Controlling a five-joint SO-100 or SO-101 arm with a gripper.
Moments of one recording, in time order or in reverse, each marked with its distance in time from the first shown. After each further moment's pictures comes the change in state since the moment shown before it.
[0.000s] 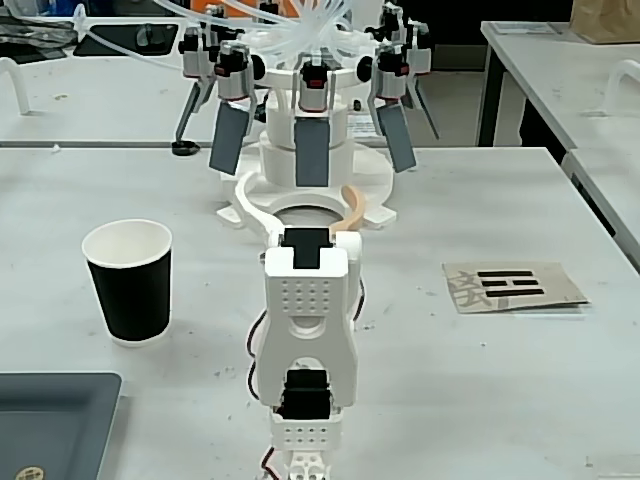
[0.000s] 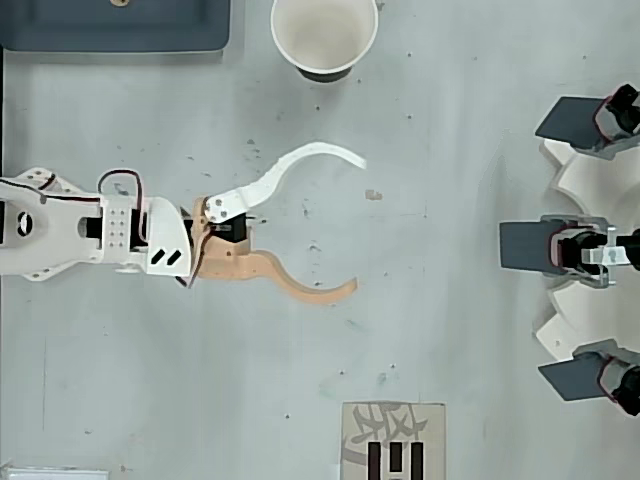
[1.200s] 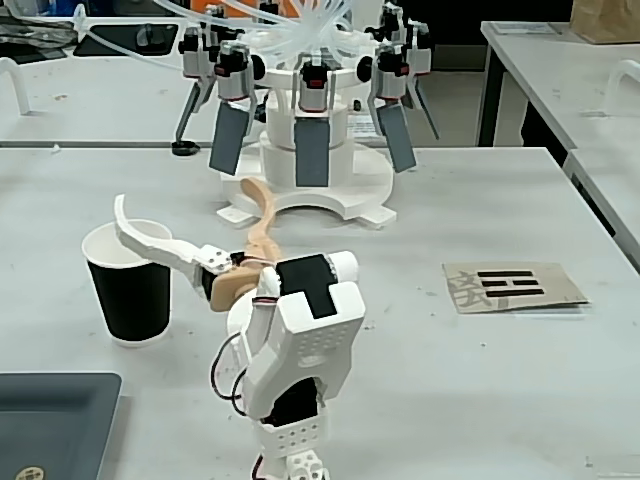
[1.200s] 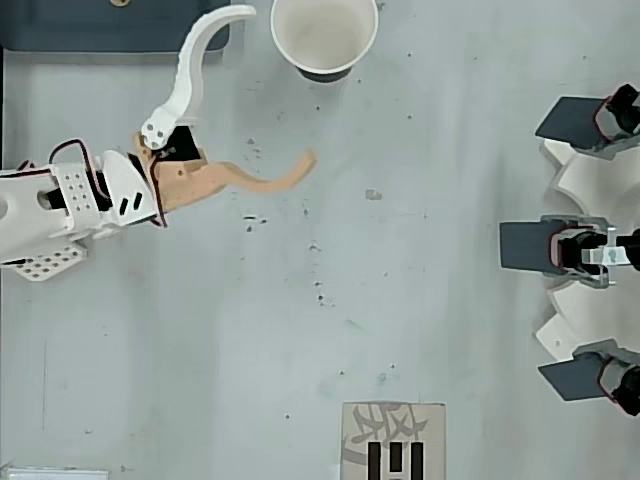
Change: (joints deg) arm -22.7 13.8 14.9 -4.3 -3.6
